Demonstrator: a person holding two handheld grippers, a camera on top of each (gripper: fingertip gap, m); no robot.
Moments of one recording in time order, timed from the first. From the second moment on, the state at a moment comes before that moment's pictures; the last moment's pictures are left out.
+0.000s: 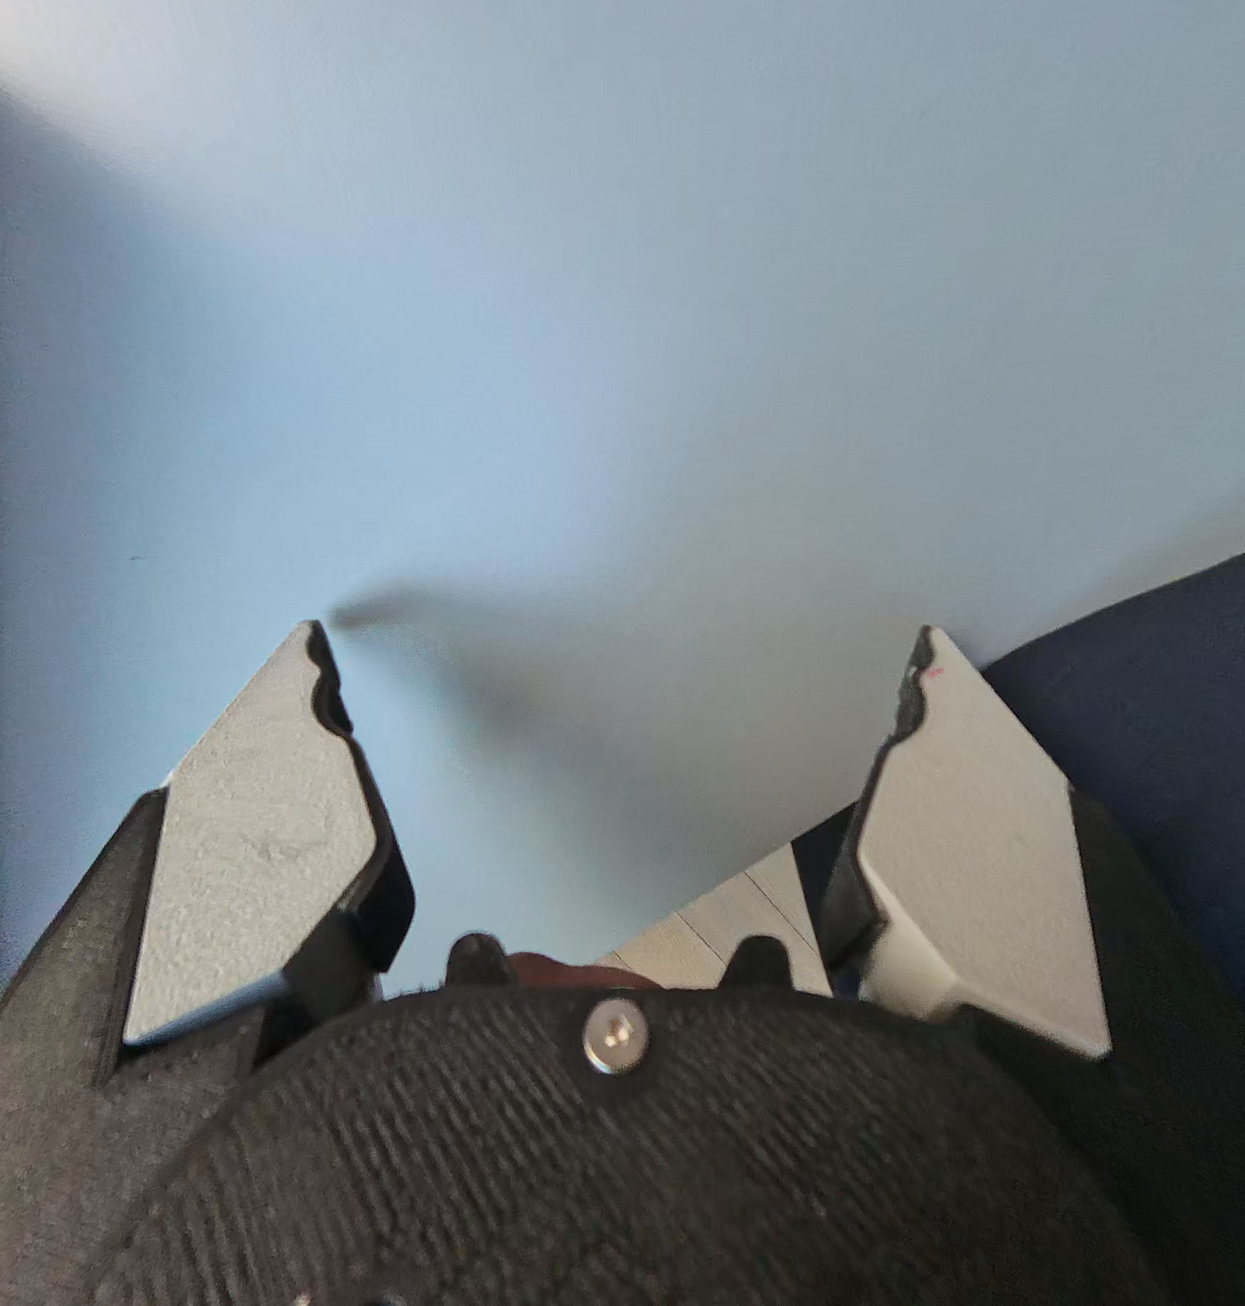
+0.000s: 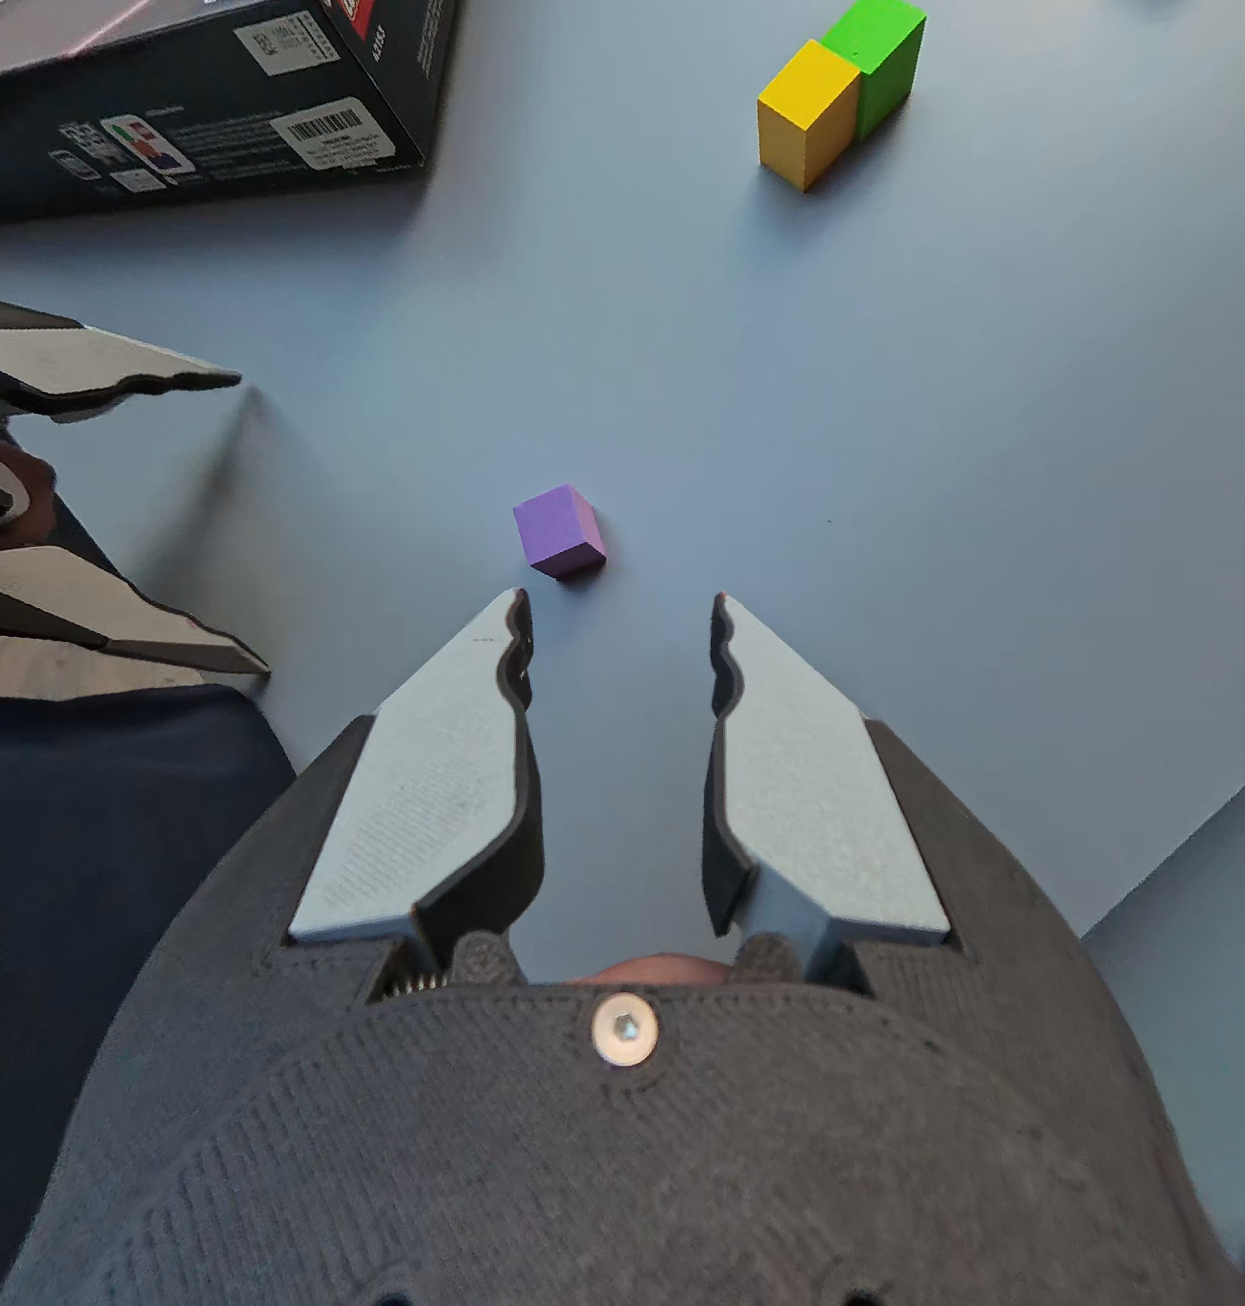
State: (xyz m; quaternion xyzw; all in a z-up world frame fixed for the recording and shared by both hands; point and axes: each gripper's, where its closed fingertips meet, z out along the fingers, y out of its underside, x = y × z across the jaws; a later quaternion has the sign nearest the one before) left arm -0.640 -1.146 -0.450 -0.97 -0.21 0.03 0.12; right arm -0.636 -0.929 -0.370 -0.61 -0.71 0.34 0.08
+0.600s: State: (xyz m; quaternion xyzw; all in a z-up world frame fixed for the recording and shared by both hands) left arm -0.645 -1.151 -0.447 -0.97 -0.22 0.02 0.13; right arm -0.651 -0.900 -0.391 -0.62 -0.74 0.22 0.12
